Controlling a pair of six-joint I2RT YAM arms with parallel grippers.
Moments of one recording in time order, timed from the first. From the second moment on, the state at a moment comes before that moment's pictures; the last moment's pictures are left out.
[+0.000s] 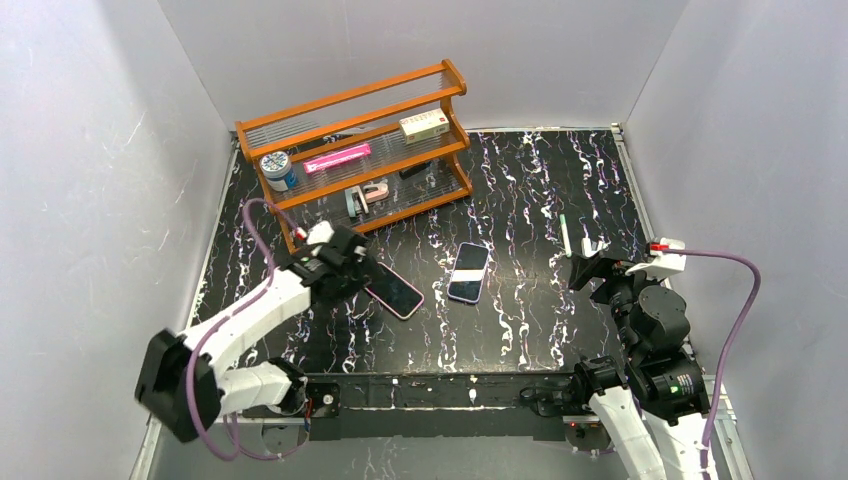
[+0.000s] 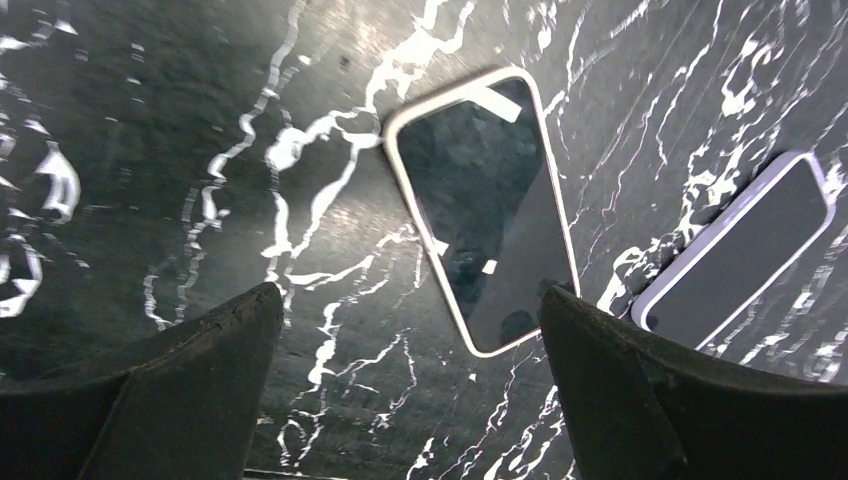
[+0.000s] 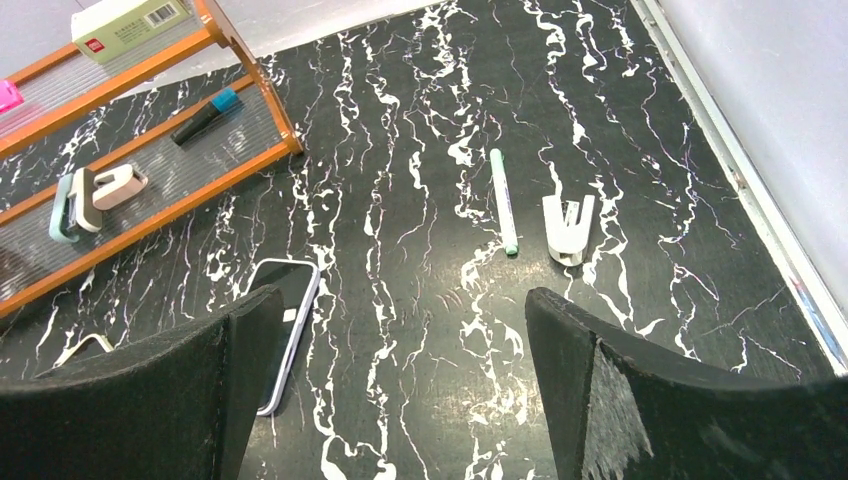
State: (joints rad) left arm -0.56 1.10 0.77 -0.72 -0.27 -1.05; right arm 0.27 0.21 0.66 -0.62 0.25 0.32
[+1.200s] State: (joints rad) left arm -0.84 1.75 1.16 -0.96 -0.55 -1.67; right arm 0.30 0.21 0.66 -0.61 0.19 0.31
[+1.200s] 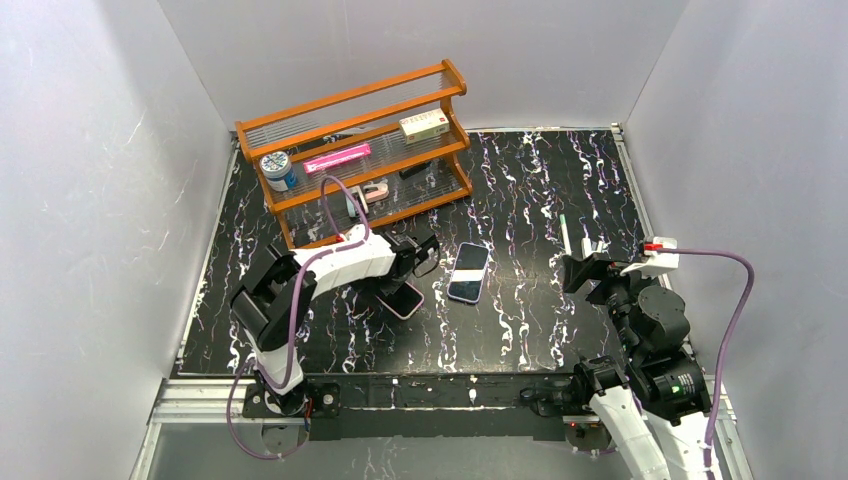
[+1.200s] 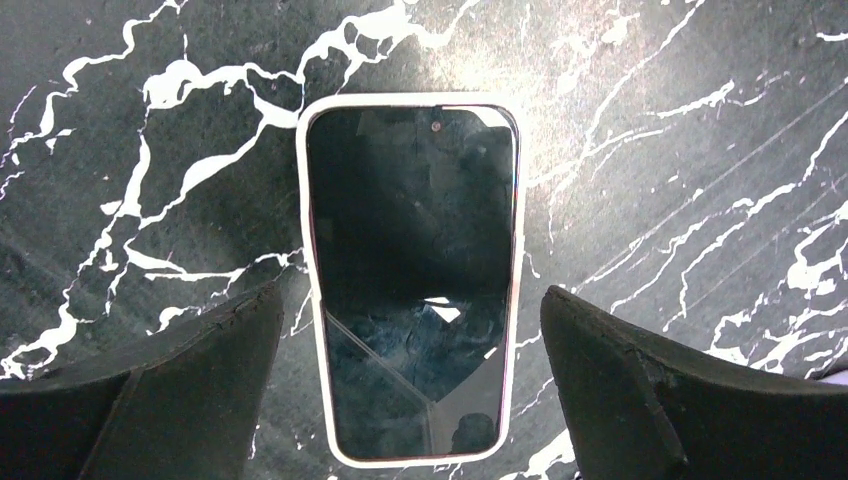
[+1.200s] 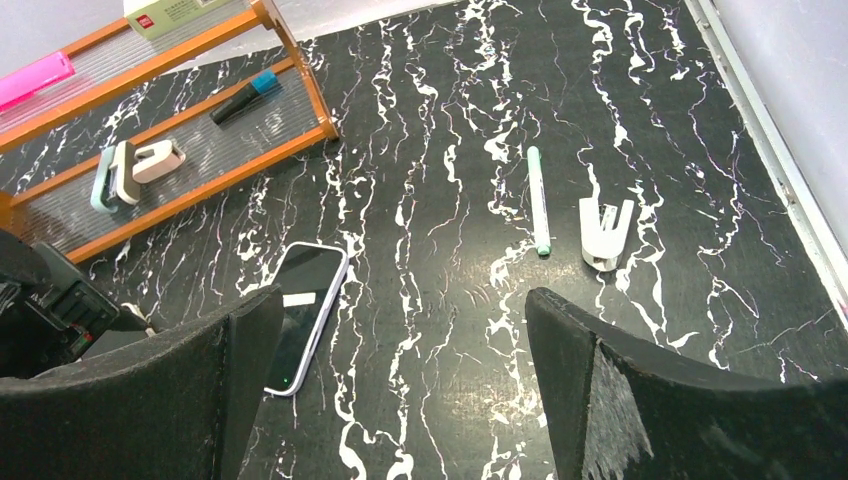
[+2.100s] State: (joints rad) left arm -0.82 1.84 1.19 -0.92 -0.53 -1.58; right arm 0.32 0.24 0.66 -0.60 0.14 0.31
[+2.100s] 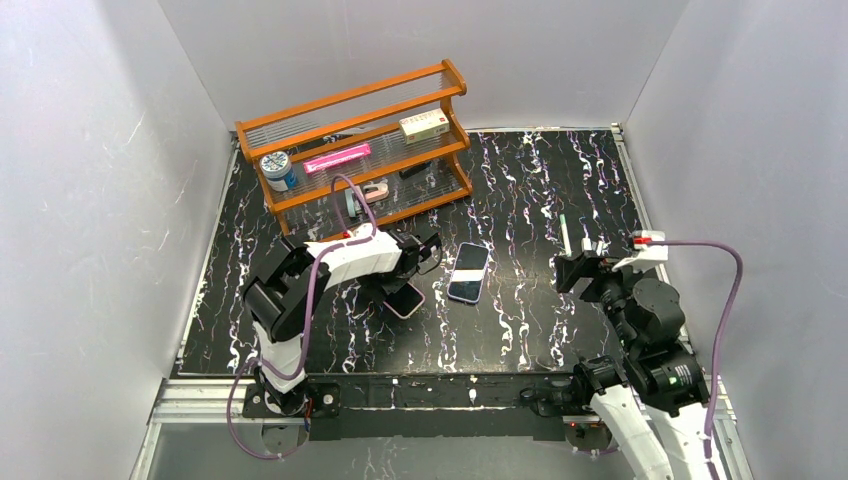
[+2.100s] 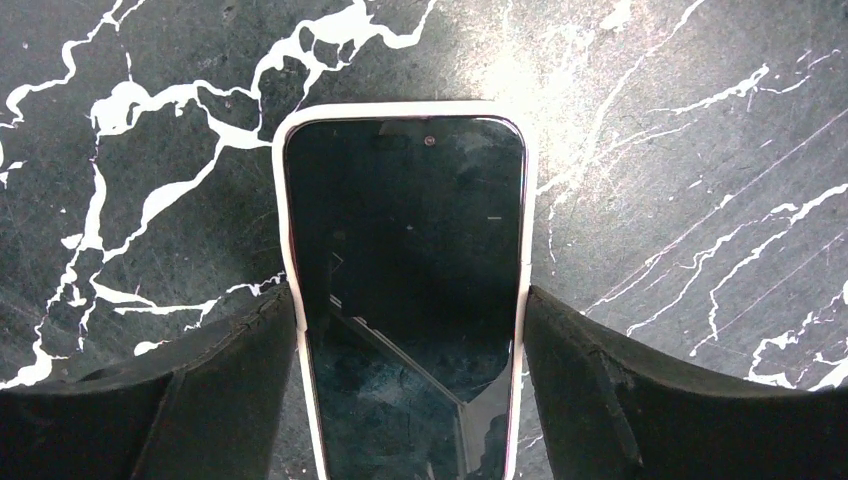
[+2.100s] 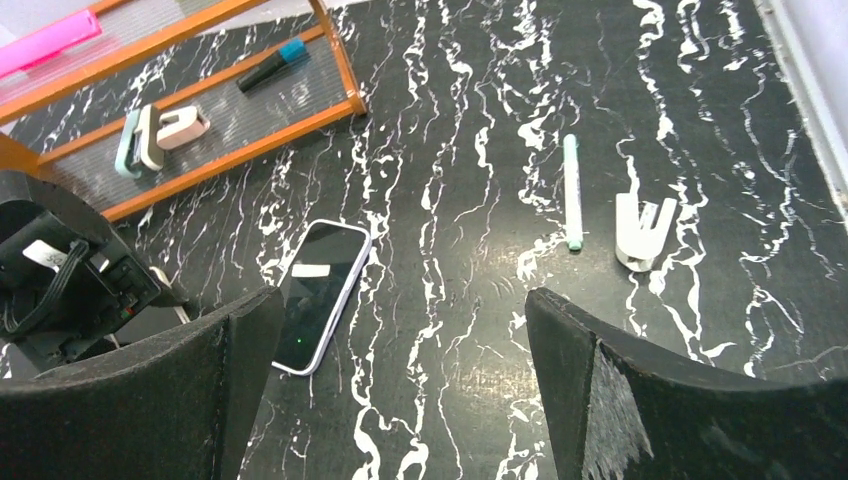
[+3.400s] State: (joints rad) left arm -0.75 1.46 0.86 -0.49 -0.17 -1.36; right arm 0.57 1.11 0.54 0.03 -0.49 0.66
